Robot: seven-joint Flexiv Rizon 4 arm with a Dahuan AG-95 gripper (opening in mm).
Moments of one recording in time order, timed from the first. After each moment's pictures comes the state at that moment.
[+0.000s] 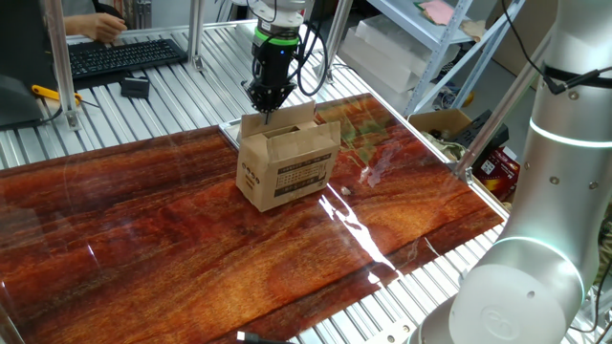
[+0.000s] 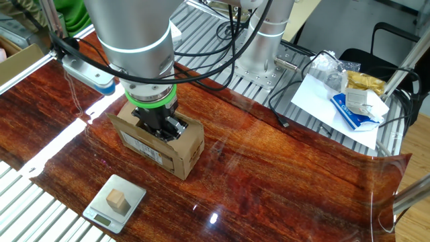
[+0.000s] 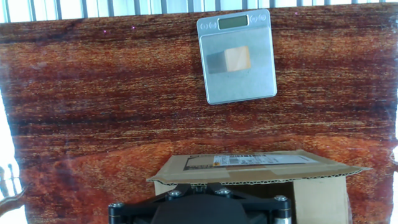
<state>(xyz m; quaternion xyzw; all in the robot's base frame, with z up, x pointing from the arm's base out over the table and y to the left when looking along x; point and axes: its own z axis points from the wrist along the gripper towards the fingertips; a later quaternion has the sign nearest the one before) 0.596 -0.010 0.175 -0.02 -1.00 -0.02 0.06</state>
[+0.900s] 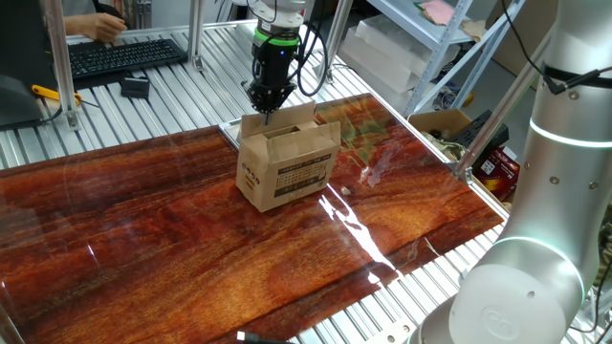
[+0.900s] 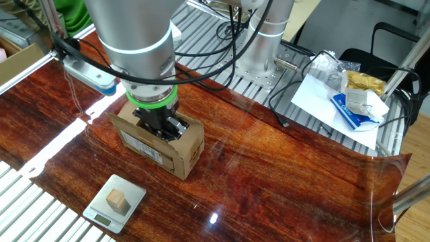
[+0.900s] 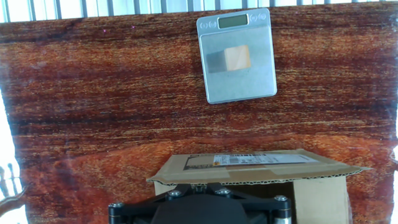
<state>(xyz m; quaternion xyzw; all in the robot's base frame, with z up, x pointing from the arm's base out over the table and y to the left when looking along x) 0.594 -0.007 0.172 -0.02 -1.00 -0.02 0.06</state>
